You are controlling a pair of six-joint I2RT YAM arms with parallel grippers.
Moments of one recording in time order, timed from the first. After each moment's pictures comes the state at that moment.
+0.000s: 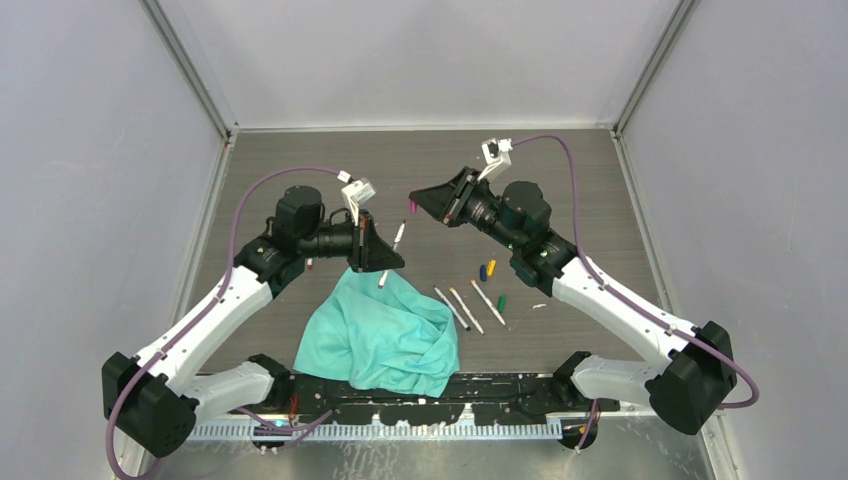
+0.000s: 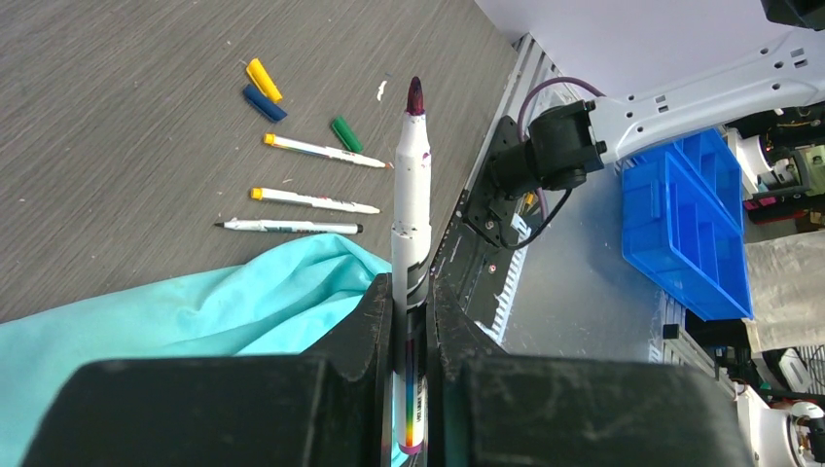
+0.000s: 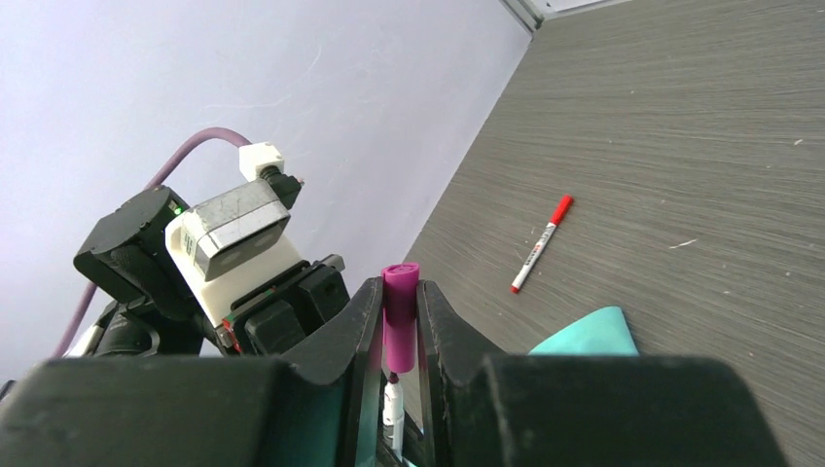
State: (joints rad) left arm -0.51 1.08 0.91 -0.25 0.79 -0.36; right arm 0.68 1.16 0.94 0.25 -0.18 0.83
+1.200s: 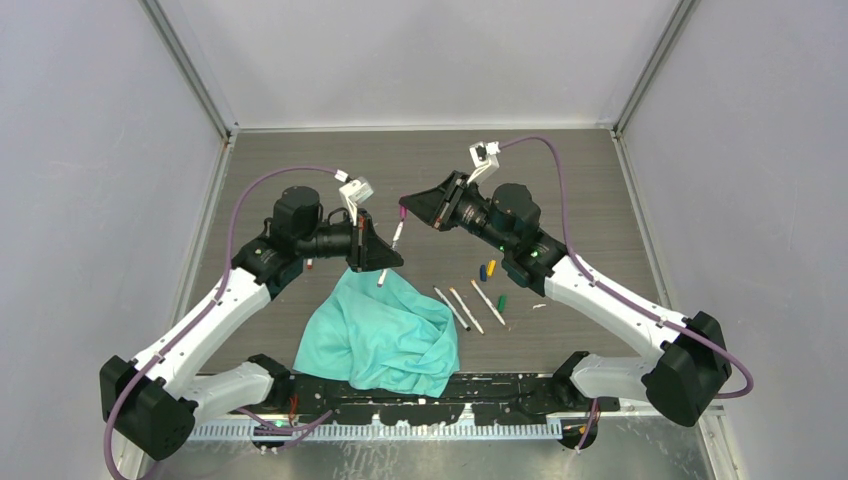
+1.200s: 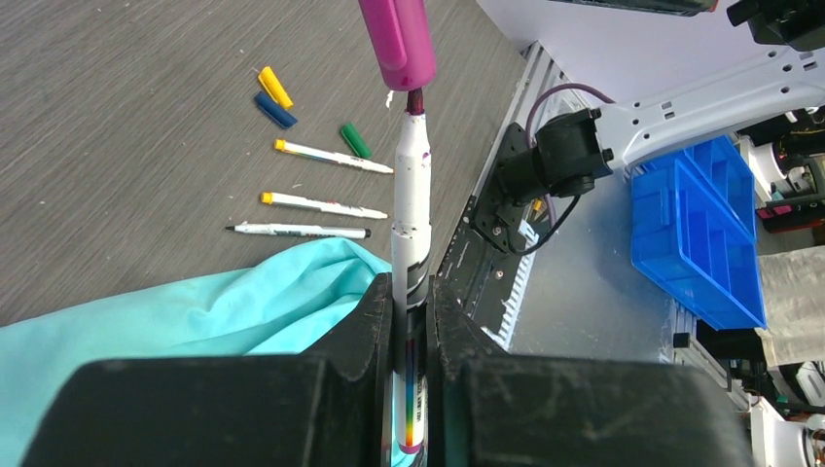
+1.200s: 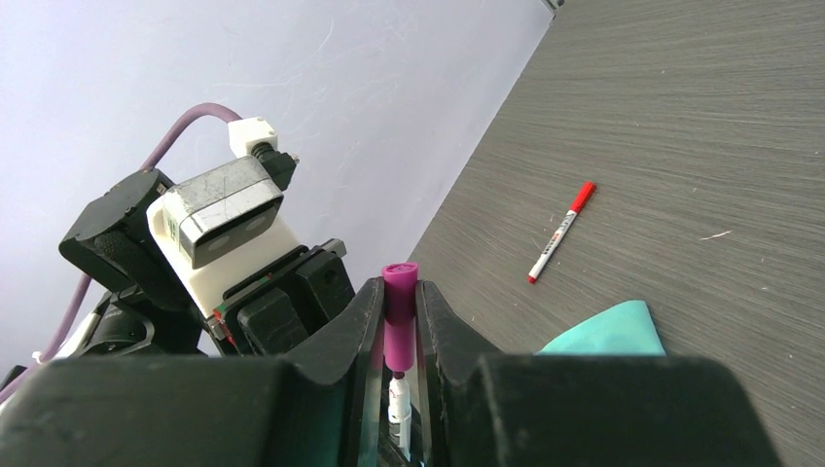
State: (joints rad) left arm -0.51 1.06 0.91 -0.25 0.77 -0.35; right arm 0.73 1.21 0.94 0.31 -0.19 0.85
